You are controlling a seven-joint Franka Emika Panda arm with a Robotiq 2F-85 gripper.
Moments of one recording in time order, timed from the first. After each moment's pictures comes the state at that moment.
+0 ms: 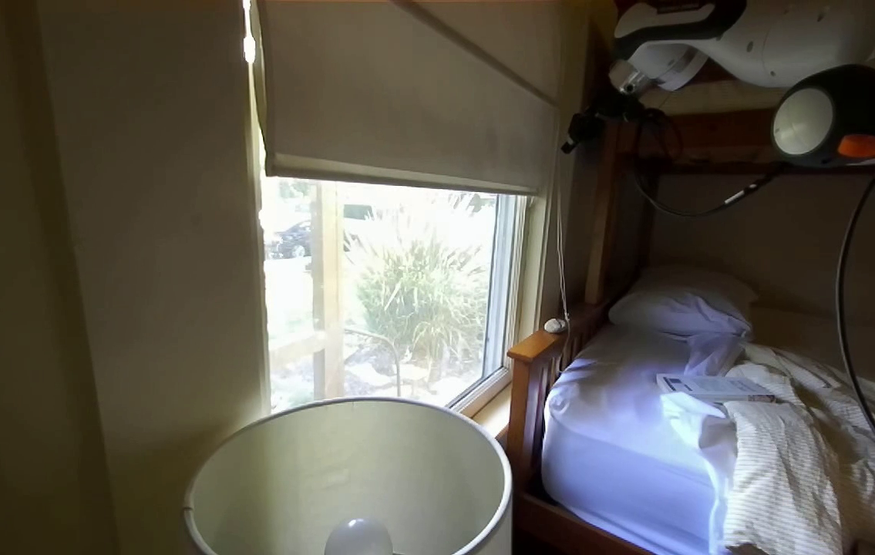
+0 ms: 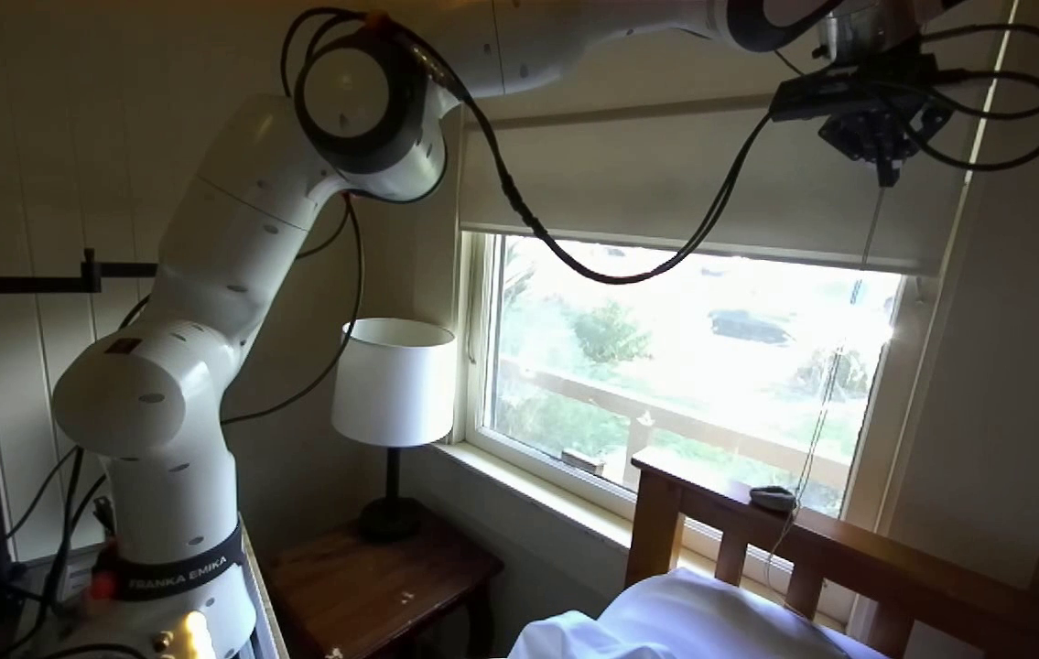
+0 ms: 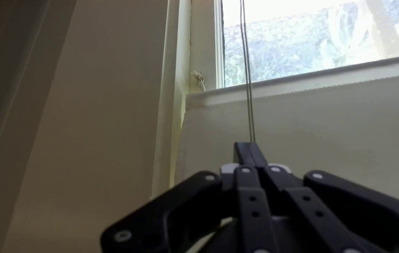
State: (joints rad) arm -0.36 0.45 -0.37 -0.91 0.60 2.01 -0.65
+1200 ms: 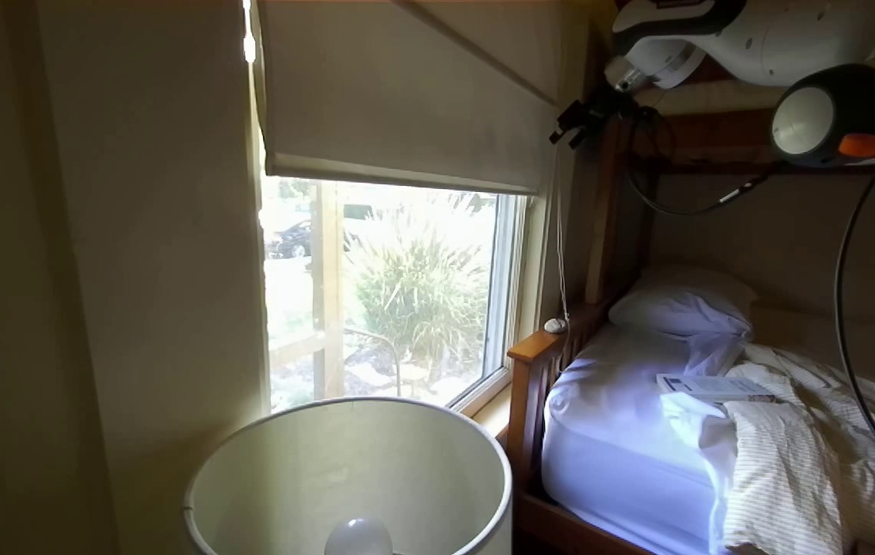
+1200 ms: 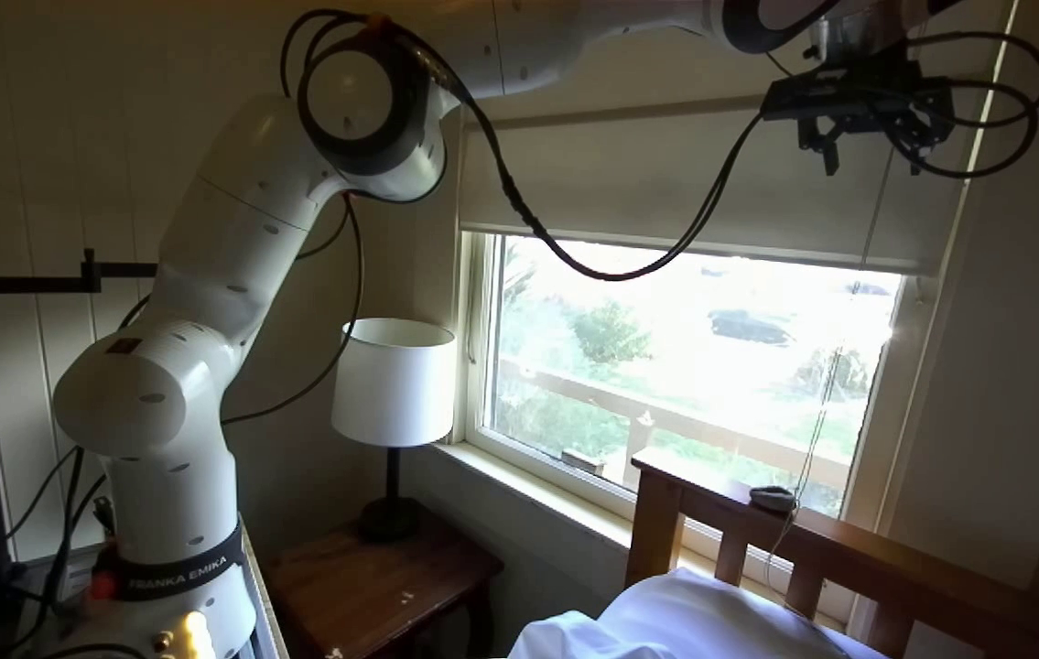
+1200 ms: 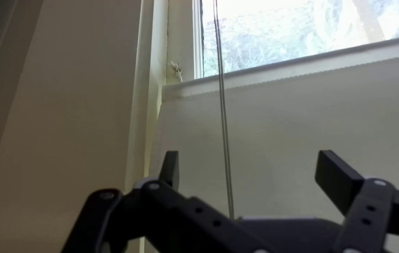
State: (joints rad) arm -0.35 0.45 -0.35 -0.90 0.62 2.00 -0.63
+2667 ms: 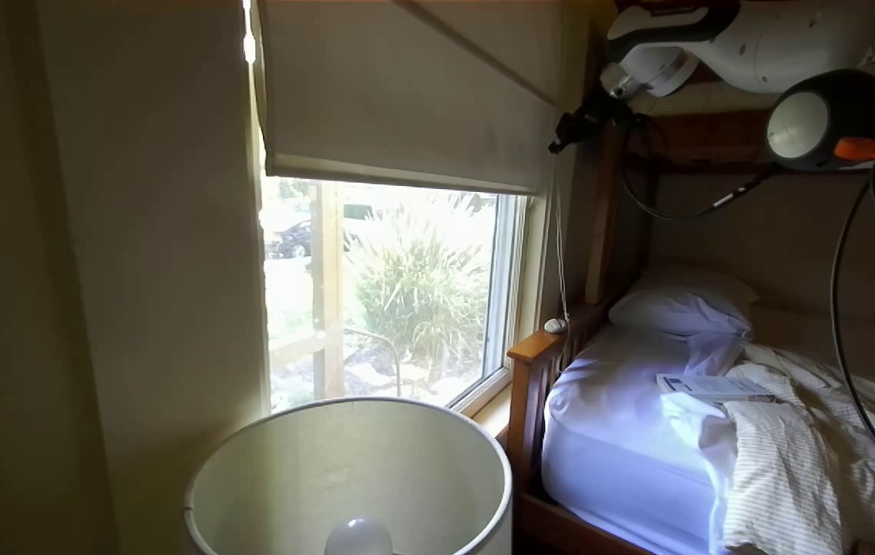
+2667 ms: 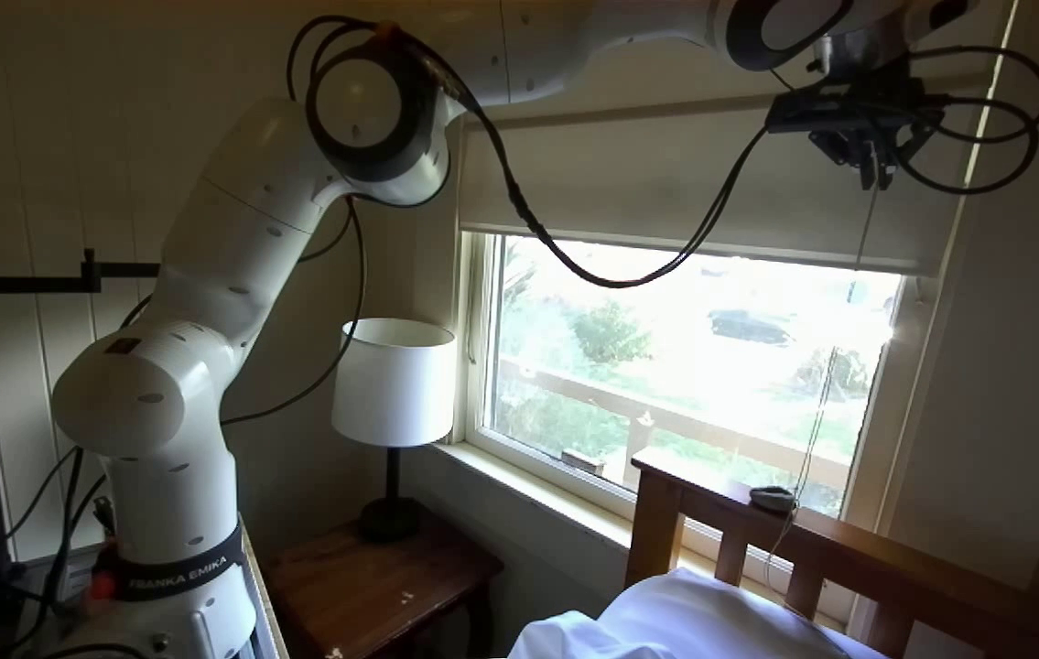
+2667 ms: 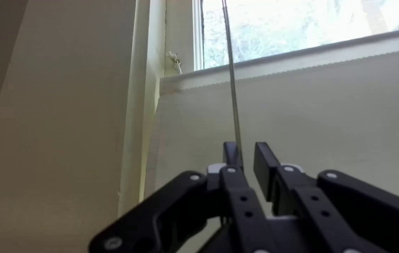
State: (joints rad) arm -0.36 0.47 -0.33 -0.90 0.64 2.05 -0.65
